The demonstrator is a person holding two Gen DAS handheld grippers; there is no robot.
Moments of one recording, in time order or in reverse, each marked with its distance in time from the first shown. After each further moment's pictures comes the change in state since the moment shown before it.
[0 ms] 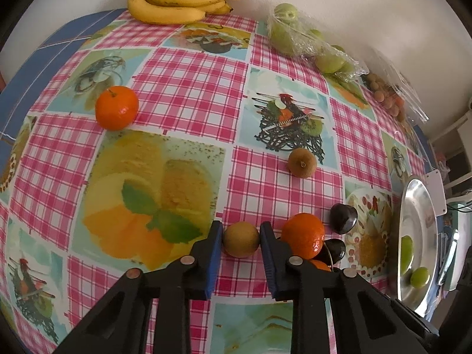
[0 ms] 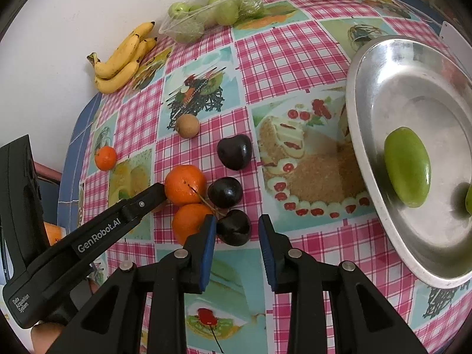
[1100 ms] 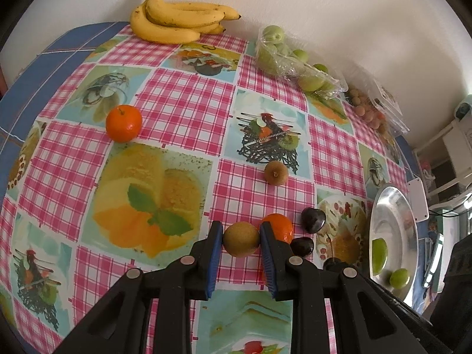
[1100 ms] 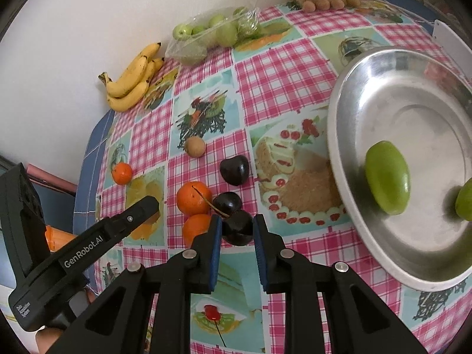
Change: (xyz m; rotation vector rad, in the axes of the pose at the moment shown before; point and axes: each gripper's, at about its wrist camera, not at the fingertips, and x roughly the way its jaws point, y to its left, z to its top) left arm -0.036 -0.001 -0.002 -0.009 -0.056 -0.059; right arm -0.029 -0.013 0.002 0.026 -0.062 0.069
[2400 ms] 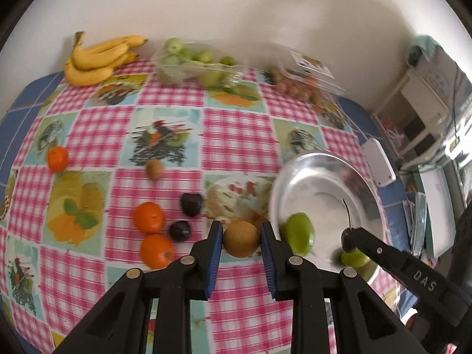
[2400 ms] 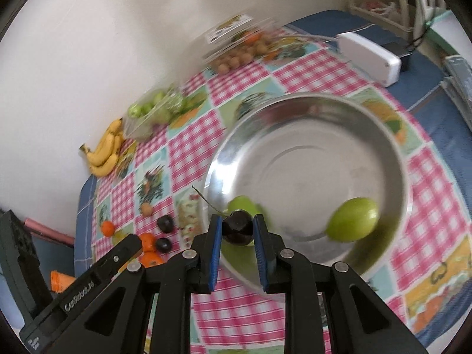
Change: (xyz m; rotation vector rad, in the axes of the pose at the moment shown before) left arm -0.022 -0.140 -0.038 0.243 -0.026 -0.056; right arm -0.105 -0.105 0.011 0.182 -0.200 -0.068
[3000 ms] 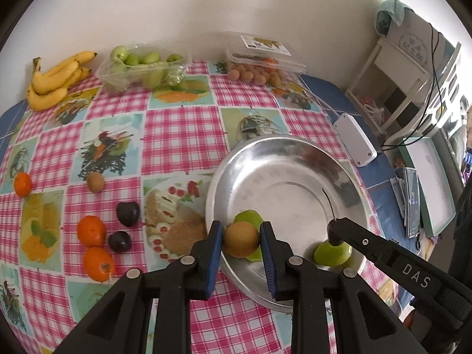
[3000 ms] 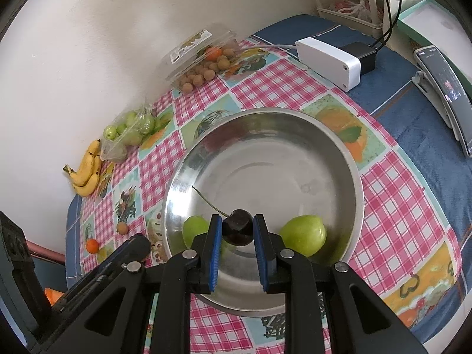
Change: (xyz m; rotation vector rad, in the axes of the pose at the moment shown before) left arm 0.029 -0.059 -0.002 0.124 0.024 -0.044; right arm -0.009 -0.040 0.012 0.050 -0.036 -0.058
